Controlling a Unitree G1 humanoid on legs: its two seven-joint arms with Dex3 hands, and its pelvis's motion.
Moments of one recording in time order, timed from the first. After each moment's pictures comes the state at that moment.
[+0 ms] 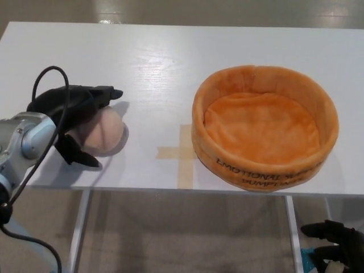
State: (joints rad) left_arm -0.85 0.62 -0.53 0.94 0.57 -0.33 -0.07; right_arm -0.32 -0.31 0.06 1.25 -0.26 -0.48 -0.19
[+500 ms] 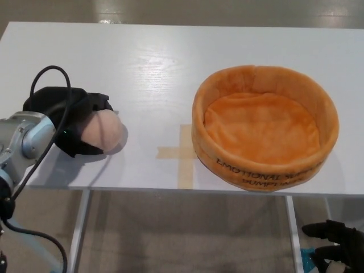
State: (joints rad) left_arm -0.88 0.59 -0.51 1.03 0.61 -0.35 -0.01; right_arm -0.32 -0.31 0.06 1.25 -0.26 -0.48 -0.19
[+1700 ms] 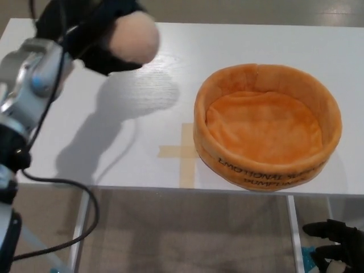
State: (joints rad) left_arm -1.06 0.51 -0.32 0.87 0.59 -0.44 0.08; right_arm -0.32 -0.31 0.05 1.25 -0.26 -0.48 -0.18
